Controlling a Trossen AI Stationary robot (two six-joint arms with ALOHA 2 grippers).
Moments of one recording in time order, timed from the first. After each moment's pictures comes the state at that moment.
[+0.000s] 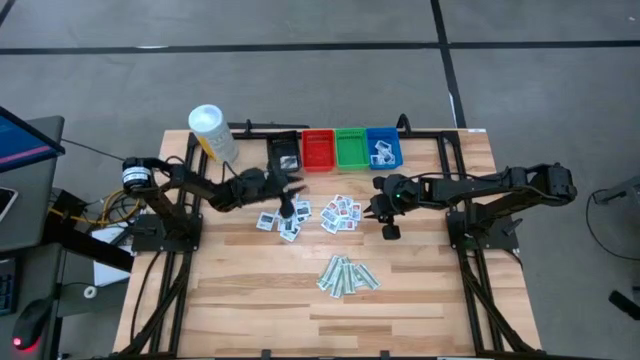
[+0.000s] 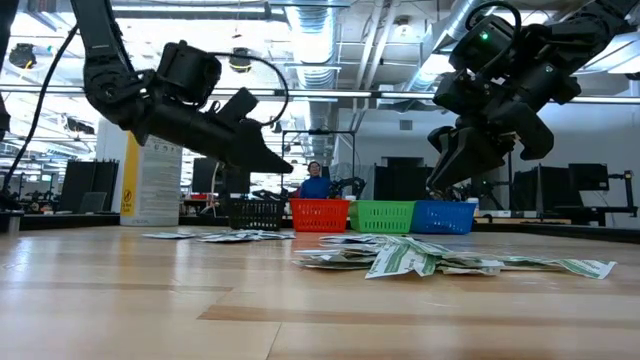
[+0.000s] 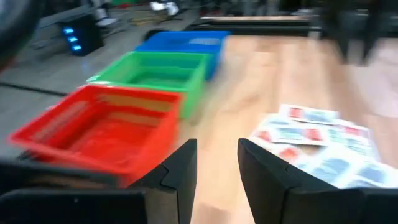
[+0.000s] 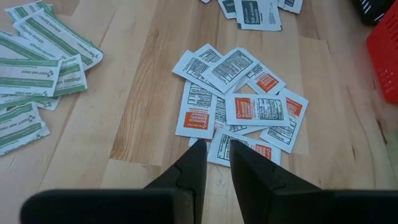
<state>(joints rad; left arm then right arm) 0.25 1.65 0.42 0.96 -0.10 0.12 -0.15 1.28 0.50 0.01 -0.13 -0.29</state>
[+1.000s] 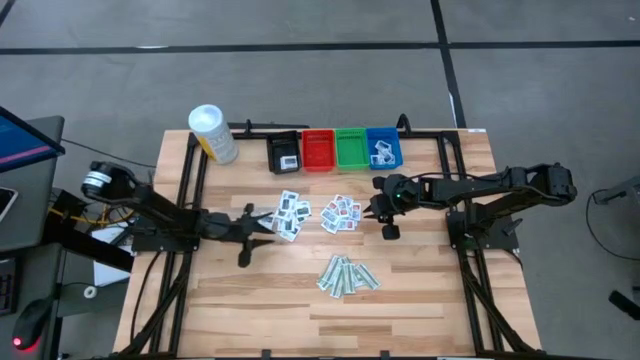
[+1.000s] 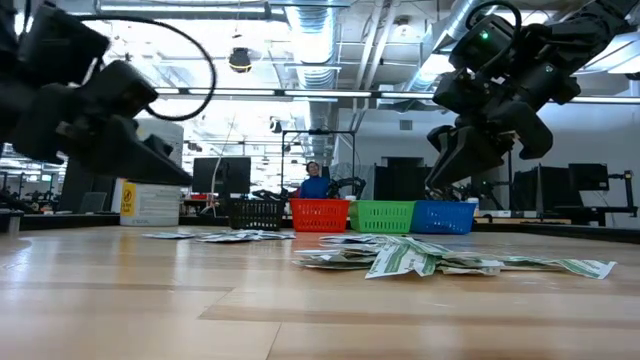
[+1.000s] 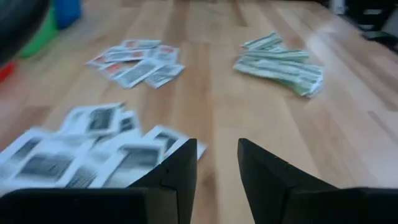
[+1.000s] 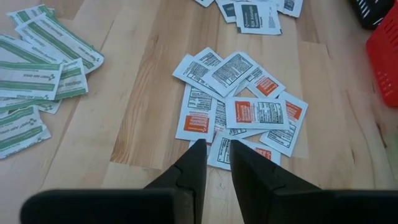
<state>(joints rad) -0.24 1.31 0.01 0.94 -0.21 -0.07 -0.15 1.28 0.50 0.02 -0.13 -0.29</state>
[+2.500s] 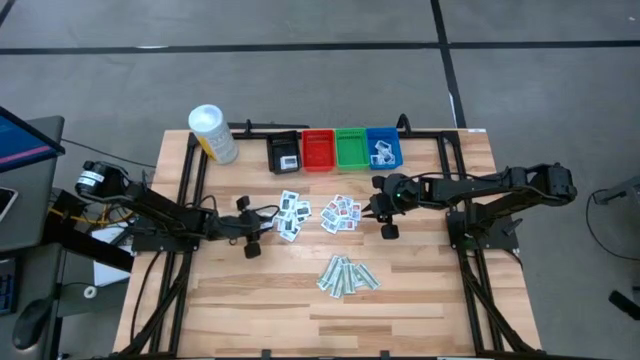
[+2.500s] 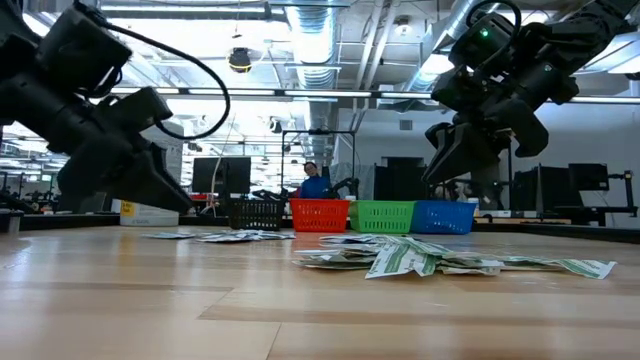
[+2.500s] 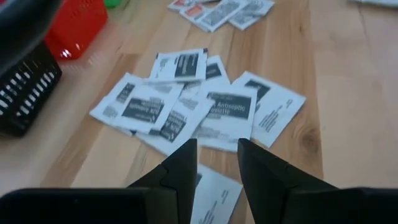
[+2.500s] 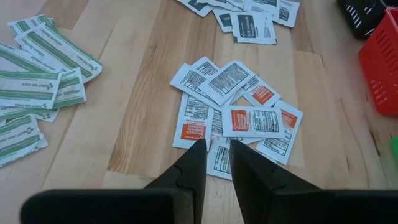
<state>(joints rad) -0.24 1.25 0.14 0.46 -0.48 -0.07 -0.15 1.28 0.50 0.05 -0.13 -0.29</state>
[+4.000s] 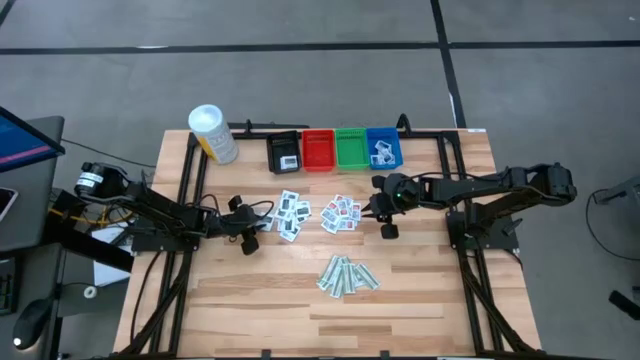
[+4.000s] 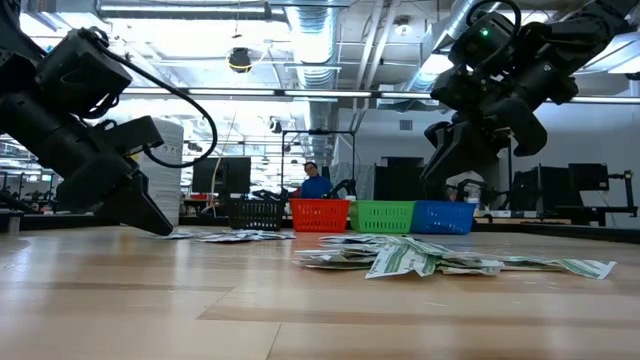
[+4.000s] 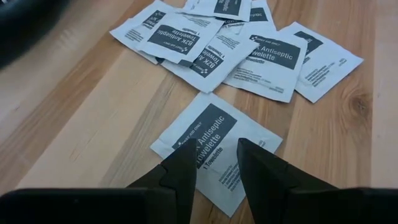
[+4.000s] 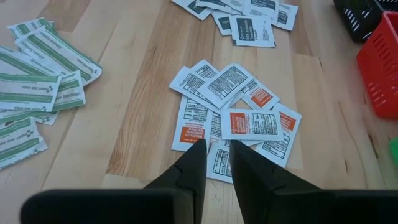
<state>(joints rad) -0.18 1.25 0.09 0.38 -0.45 -0.30 -0.15 1.28 0.50 0.05 -0.13 -0.29</state>
